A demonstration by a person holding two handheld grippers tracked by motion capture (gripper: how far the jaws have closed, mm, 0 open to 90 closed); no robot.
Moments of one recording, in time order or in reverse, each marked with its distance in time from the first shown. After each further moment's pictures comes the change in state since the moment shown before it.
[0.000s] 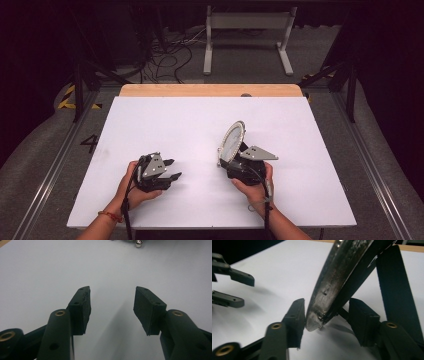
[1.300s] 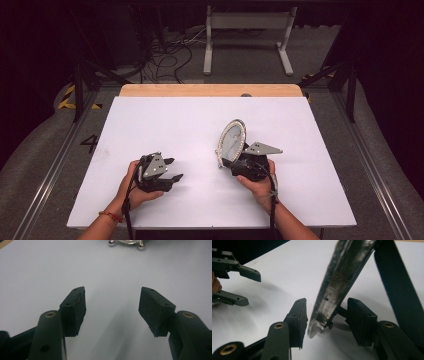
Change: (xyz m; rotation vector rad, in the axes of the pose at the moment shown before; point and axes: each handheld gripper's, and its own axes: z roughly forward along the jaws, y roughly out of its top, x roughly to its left) left arm -0.003 0.003 0.001 -0.018 -0.008 -0.011; right arm -0.019 0.000 0.004 0.031 0.106 0.022
